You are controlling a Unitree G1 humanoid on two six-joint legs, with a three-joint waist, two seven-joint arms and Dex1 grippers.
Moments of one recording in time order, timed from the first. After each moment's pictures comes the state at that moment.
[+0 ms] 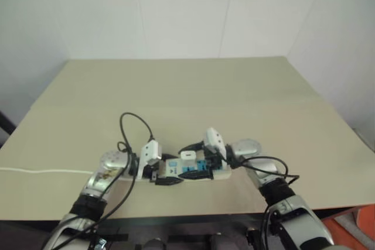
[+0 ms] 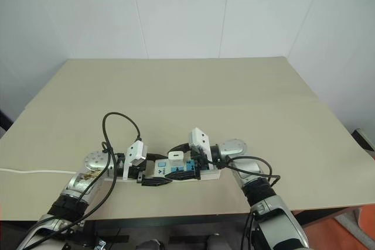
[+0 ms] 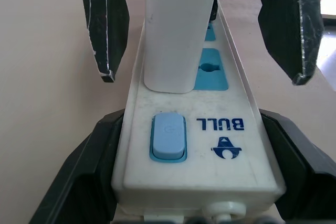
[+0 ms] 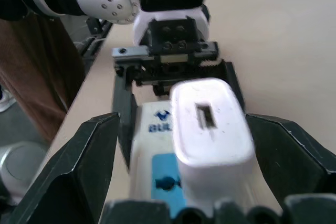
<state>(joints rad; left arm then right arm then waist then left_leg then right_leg) -0.43 0.50 -0.20 0.29 -0.24 0.03 -1.30 -0.64 -0.32 0.26 0.38 0.24 0.08 1.32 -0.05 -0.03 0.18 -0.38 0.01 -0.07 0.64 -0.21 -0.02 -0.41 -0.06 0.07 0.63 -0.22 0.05</state>
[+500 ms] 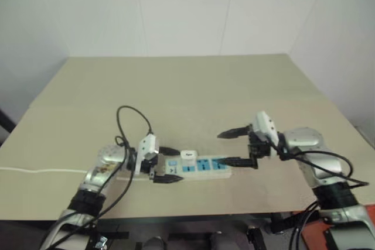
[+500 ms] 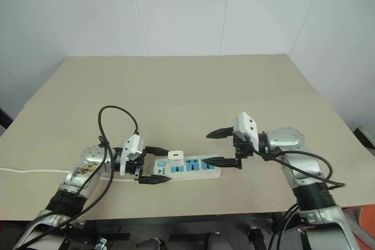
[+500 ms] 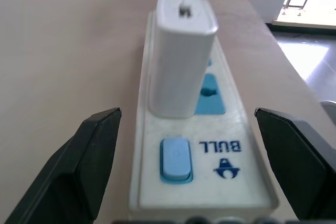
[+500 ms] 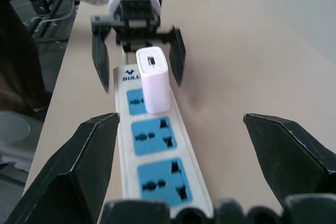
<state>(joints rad) -0.46 0.57 -0.15 0.19 -0.34 0.09 -1.40 -0.49 -0.69 0.04 0.02 0.40 0.25 1.34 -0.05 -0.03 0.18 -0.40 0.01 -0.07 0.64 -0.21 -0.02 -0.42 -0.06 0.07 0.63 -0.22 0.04</state>
